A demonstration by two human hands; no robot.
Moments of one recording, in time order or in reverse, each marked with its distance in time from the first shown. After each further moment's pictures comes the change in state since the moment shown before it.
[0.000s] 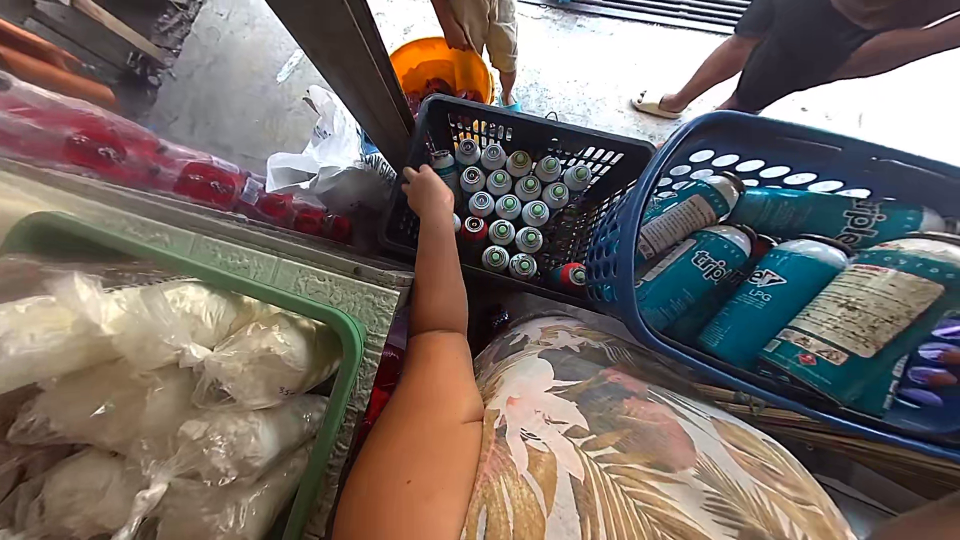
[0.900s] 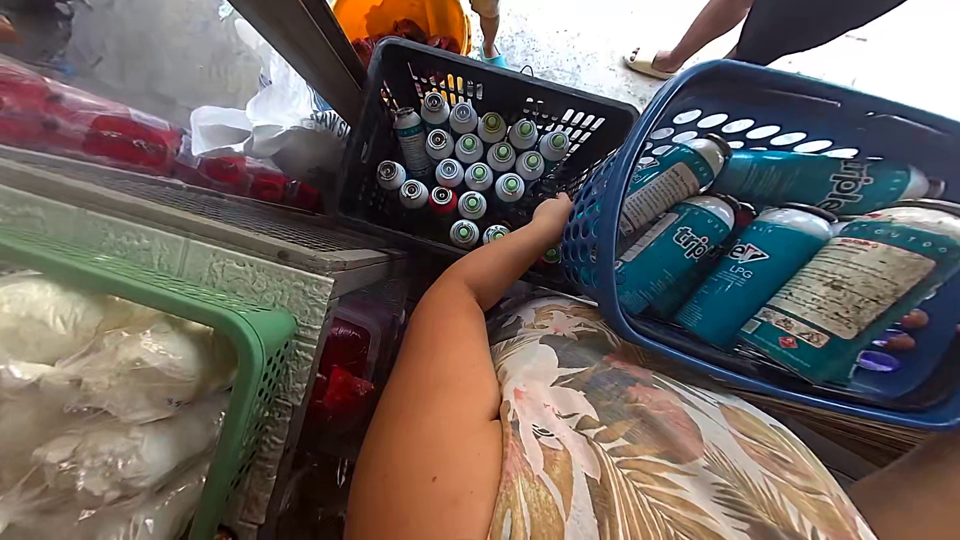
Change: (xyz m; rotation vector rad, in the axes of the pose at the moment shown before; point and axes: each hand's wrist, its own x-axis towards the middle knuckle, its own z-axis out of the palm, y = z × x) left_hand -0.155 0.116 0.162 0.148 -0.757 0.660; right_hand 0.039 -0.009 -0.020 -0.247 -0.045 -0.268
